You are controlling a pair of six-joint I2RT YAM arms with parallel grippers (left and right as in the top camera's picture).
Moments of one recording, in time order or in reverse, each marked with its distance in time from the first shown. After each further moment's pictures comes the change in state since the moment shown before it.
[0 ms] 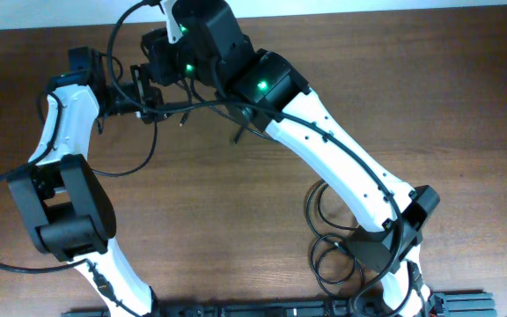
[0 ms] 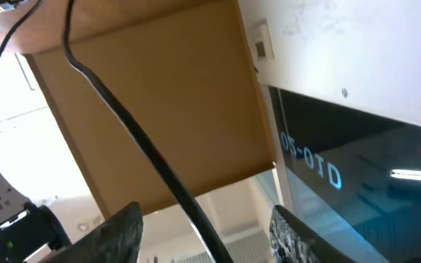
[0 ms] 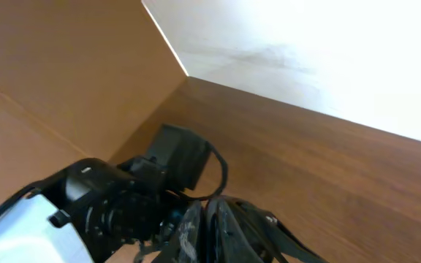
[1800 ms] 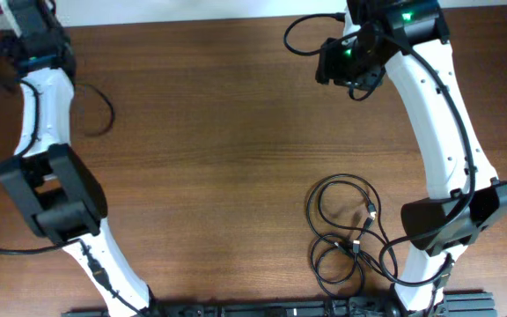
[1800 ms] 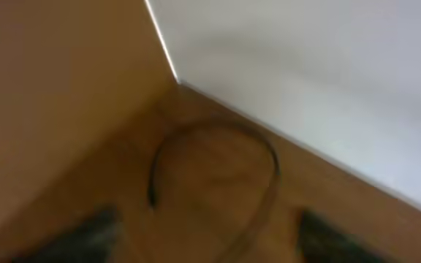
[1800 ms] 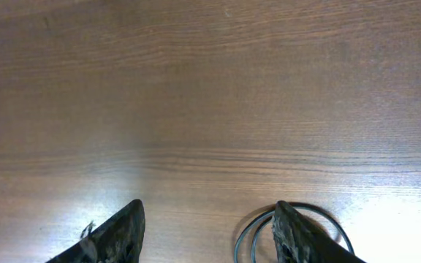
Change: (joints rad) left arm 0.086 0.148 0.297 0.716 -1.947 1.365; right arm -0.523 -0.107 -0.118 -0.823 -0.010 0.017
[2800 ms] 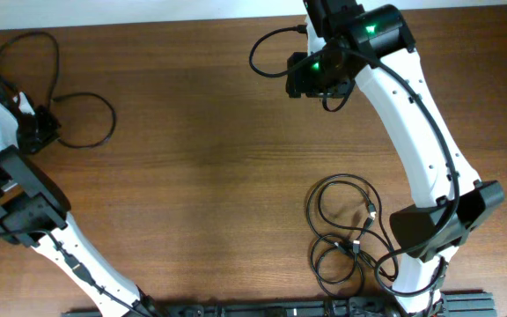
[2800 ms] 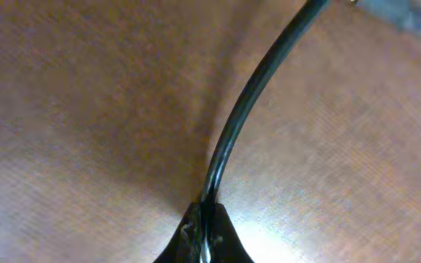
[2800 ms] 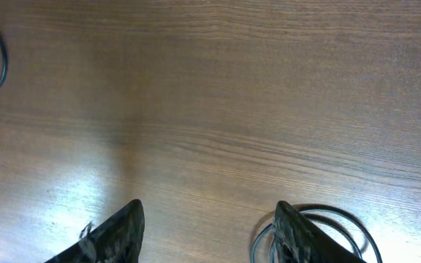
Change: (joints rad) left arm 0.314 0.196 0.017 -0.631 0.632 -0.054; right arm 0.134 0.000 -0.007 0.014 -0.009 -0.037
